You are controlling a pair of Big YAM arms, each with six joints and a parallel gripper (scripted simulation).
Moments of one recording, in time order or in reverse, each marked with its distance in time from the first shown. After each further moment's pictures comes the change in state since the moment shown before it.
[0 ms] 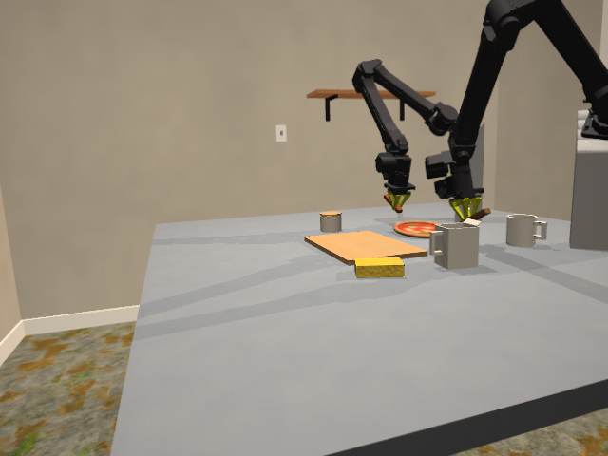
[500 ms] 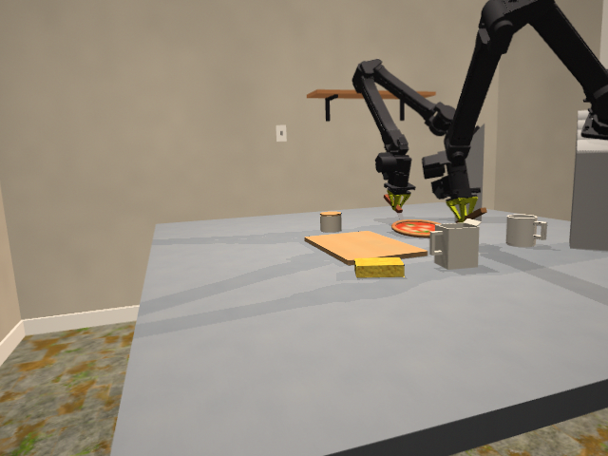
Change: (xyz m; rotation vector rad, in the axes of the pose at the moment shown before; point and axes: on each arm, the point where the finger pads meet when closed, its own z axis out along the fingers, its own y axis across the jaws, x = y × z) left arm -0.014 0.000 -0.004 0.000 0.002 0.000; right arm 0.000 0.000 0.000 -0.001 0.000 0.001
